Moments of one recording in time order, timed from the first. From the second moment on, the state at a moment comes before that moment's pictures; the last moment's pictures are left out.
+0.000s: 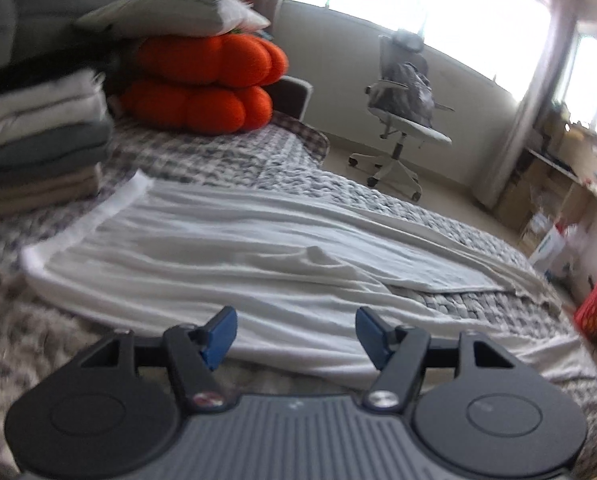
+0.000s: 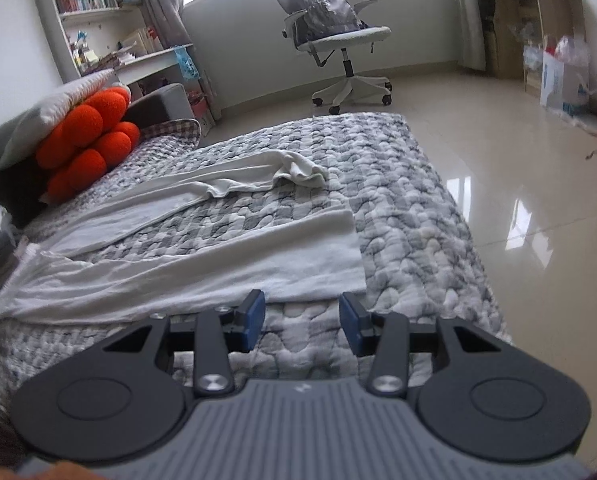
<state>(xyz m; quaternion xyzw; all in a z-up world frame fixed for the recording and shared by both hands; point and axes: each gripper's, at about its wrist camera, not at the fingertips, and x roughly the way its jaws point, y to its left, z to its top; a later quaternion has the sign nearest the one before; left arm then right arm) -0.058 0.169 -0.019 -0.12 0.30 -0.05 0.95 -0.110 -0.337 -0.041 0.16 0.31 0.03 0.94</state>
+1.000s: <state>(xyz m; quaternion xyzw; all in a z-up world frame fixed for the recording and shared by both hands) -0.058 0.253 -0.060 -0.39 0.29 0.02 0.87 -0.128 -0.367 -0.038 0.31 0.22 -0.04 0.93</state>
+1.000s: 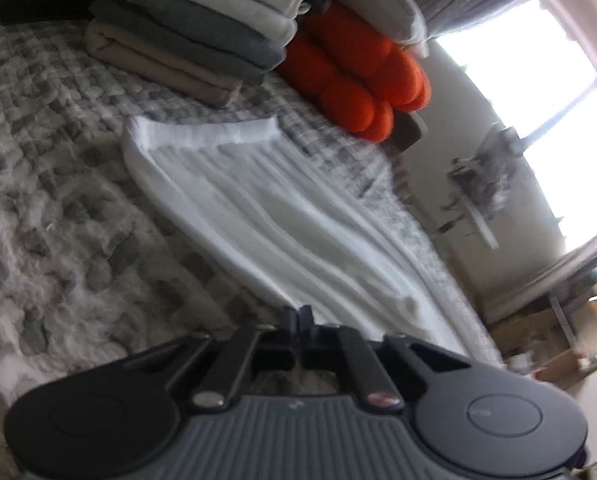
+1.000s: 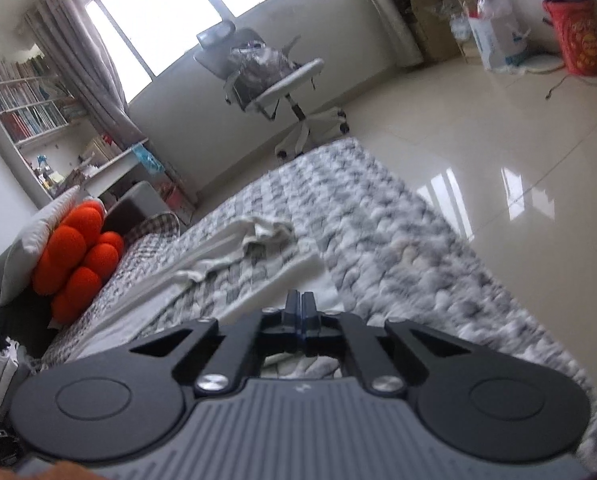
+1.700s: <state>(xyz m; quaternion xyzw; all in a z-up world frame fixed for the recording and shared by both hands) -0.058 0.217 -0.050 -0.29 0.32 0.04 0.90 -0.106 -0.351 -0.052 0.29 0.26 -0.05 0.92</state>
